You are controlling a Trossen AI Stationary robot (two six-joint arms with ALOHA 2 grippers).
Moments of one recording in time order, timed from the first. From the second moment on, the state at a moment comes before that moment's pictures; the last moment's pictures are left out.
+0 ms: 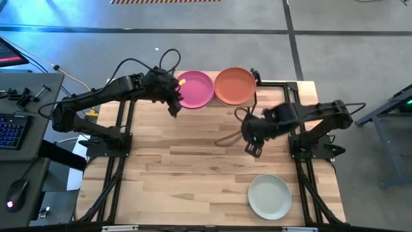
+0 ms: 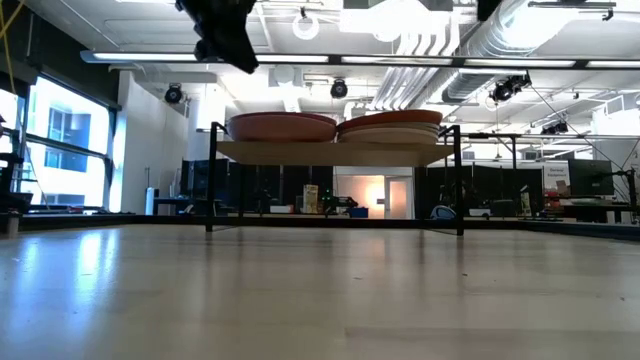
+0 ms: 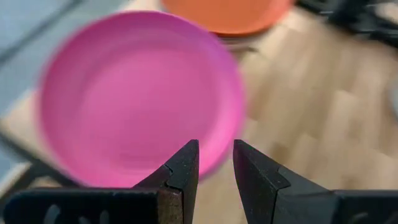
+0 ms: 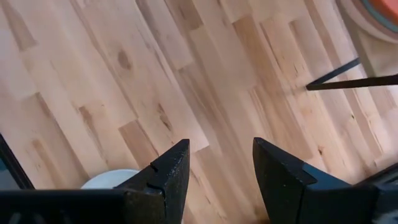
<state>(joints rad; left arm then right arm) 0.36 1.26 1.29 -0.79 -0.08 -0.15 0.24 1.56 1.78 -1.57 0.19 0.69</state>
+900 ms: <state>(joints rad) 0.07 1.26 1.29 -0.82 -0.01 -0.31 0.59 1.47 1.00 -0.97 -0.03 1.12</state>
